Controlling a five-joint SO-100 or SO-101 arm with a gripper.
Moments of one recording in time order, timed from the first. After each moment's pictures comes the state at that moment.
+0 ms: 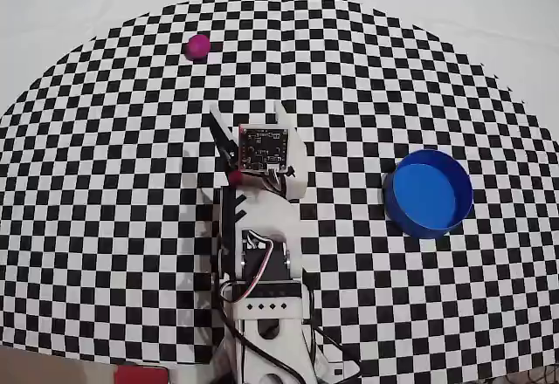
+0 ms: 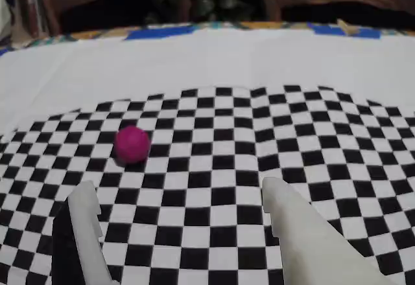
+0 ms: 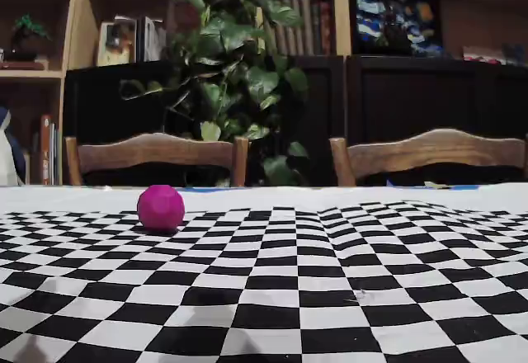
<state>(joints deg) 0.3 180.5 177.9 10.7 -90.5</state>
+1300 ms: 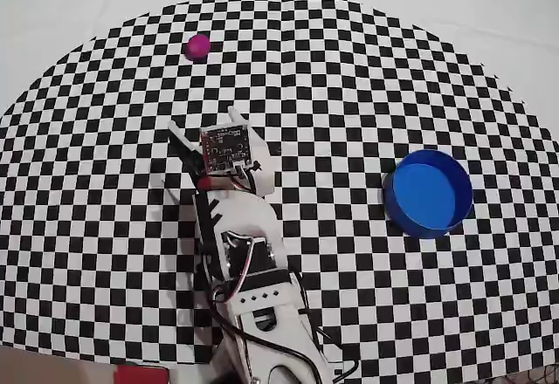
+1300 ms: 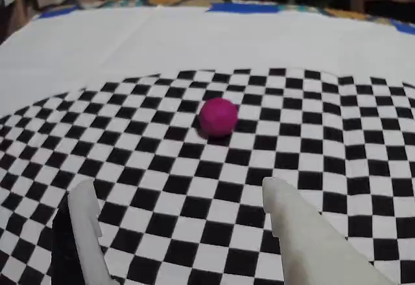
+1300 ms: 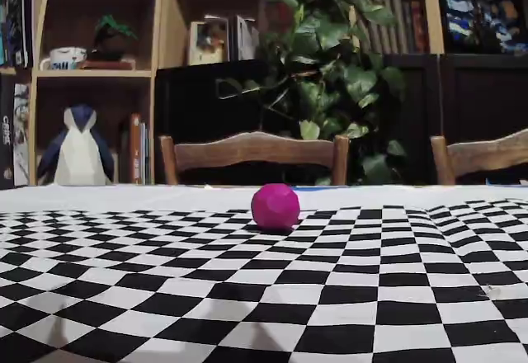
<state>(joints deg) -11.6 171.2 177.9 4.2 -90.7</state>
